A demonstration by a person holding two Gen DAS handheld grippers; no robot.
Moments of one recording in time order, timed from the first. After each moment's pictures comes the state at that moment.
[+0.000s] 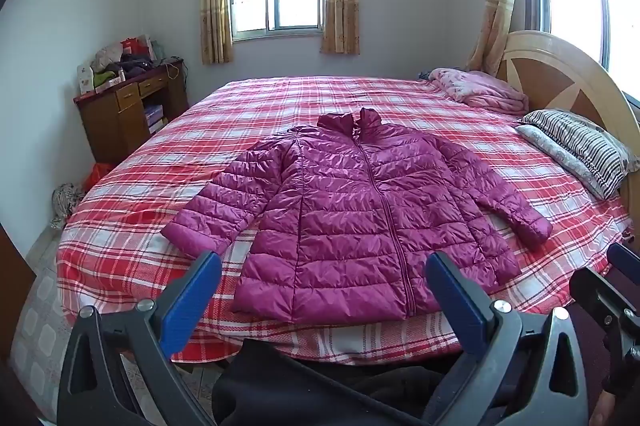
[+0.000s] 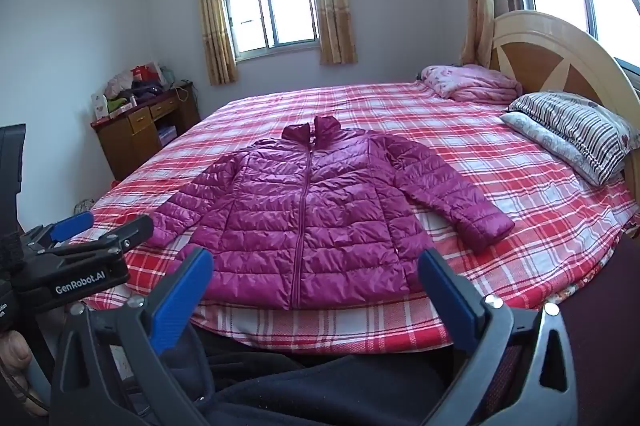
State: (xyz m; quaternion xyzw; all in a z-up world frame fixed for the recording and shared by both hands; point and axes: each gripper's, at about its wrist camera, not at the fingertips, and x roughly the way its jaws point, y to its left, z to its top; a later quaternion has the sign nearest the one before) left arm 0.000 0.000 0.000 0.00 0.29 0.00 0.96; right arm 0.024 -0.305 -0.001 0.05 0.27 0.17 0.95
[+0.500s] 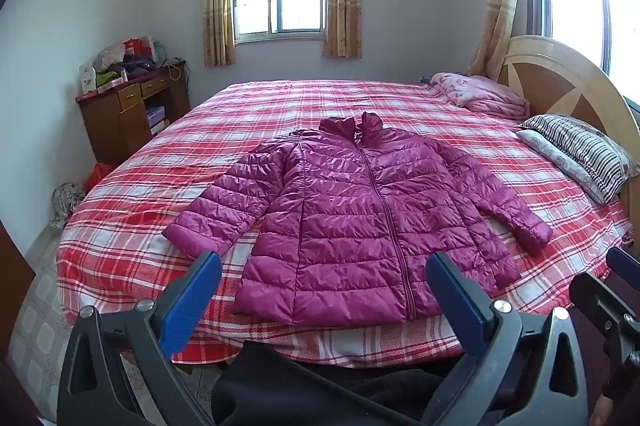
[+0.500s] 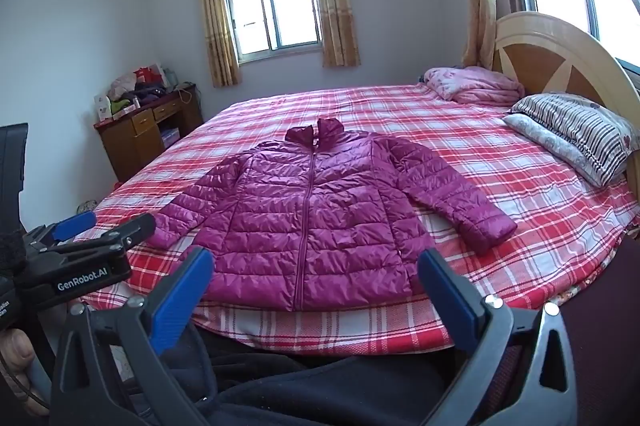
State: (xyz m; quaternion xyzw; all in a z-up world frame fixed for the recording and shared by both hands) left arm -0.002 0.003 0.002 -0.01 0.28 0.01 0.96; right arm 0.024 -0.305 0.001 0.04 0.27 0.18 0.95
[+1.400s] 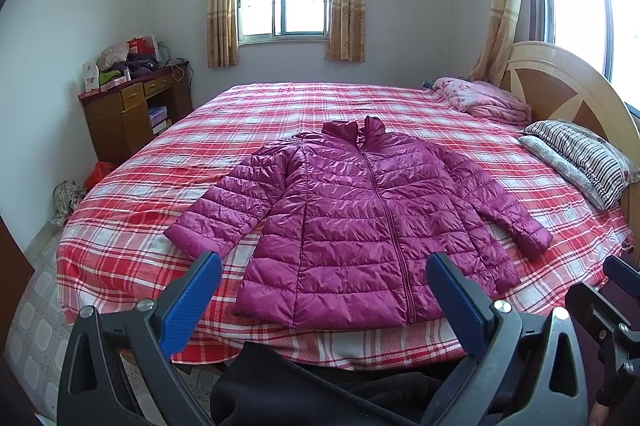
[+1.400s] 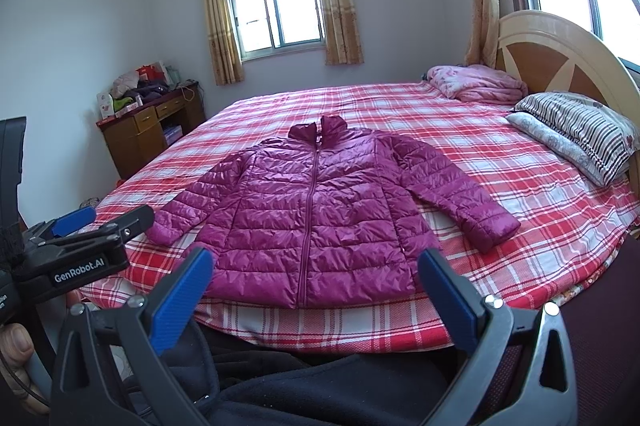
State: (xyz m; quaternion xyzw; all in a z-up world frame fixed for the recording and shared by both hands) left arm -0.004 0.005 0.002 -0.01 0.28 0.01 0.96; right arm 0.022 -0.296 -0.002 0.04 0.27 0.19 0.94
